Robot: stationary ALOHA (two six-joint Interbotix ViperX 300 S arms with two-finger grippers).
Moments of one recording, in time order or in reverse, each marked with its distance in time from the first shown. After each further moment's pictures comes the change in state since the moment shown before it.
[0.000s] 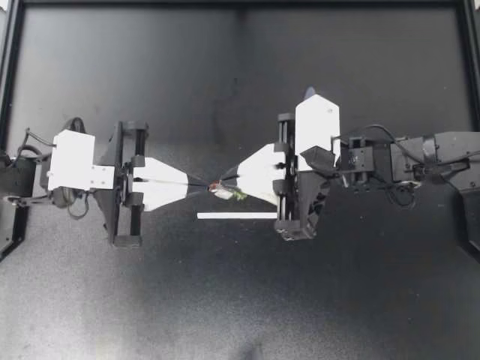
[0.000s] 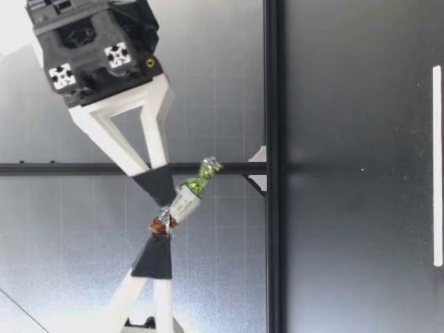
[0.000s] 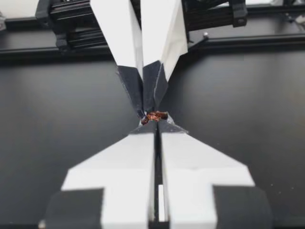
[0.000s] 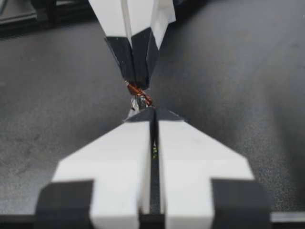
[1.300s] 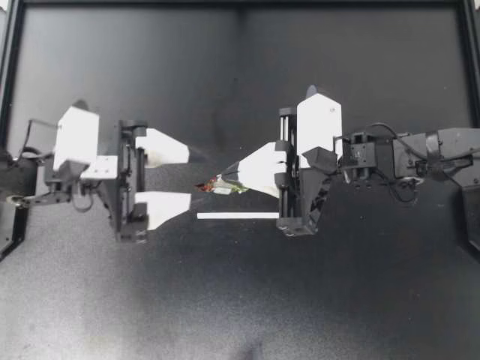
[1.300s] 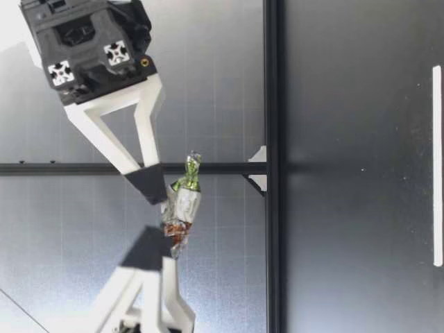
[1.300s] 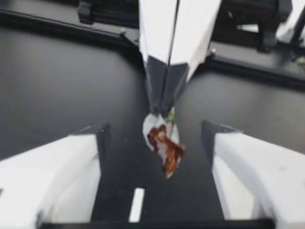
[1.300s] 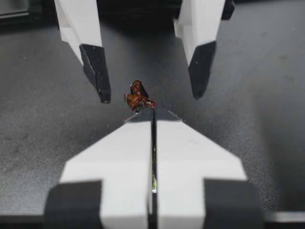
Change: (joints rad) left arm -0.006 0.028 -0.032 -0.120 -0.002 -0.195; right arm -0.011 -0.014 -0.002 -0.014 0.000 -0.043
